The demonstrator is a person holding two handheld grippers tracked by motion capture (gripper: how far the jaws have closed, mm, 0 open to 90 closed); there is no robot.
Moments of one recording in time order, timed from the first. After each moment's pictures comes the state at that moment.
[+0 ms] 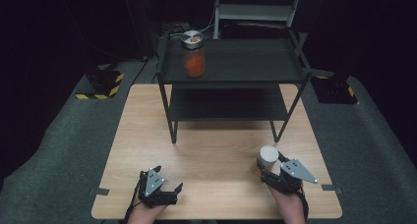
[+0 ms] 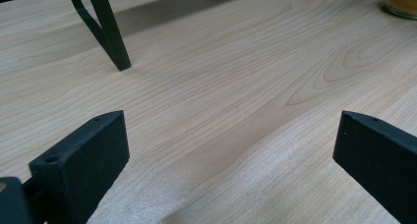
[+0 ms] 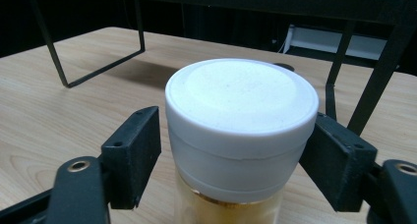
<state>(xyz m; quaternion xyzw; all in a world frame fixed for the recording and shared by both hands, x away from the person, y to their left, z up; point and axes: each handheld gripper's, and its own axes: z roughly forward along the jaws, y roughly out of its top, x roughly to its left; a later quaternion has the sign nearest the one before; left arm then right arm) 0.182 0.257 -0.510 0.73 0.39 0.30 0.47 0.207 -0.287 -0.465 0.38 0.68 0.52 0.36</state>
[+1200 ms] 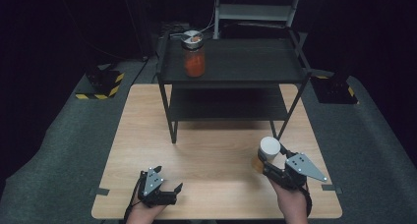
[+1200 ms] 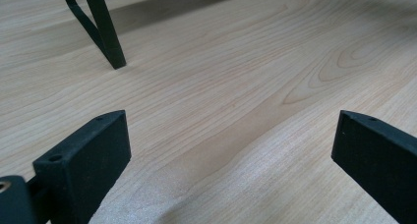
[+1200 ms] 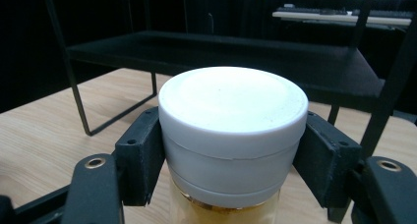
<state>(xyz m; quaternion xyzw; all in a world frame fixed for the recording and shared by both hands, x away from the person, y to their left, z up) 0.185 0.262 -0.510 0.74 0.39 0.28 0.48 0.193 -0.280 -0.425 0.35 0.66 0.56 0.37</state>
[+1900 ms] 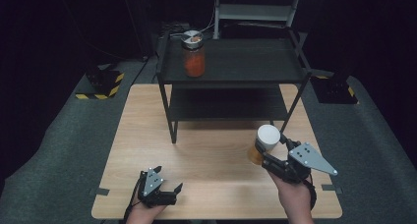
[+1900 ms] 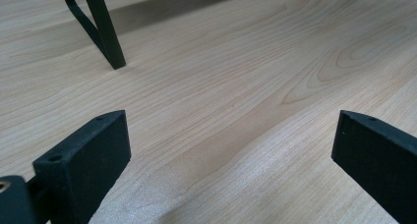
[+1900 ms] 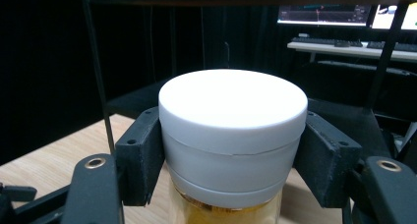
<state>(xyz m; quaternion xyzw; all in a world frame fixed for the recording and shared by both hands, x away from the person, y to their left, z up) 0.184 0.263 -0.510 0.73 0.39 0.28 0.48 0.184 -0.272 -0.375 0.32 0.64 0.59 0.36</state>
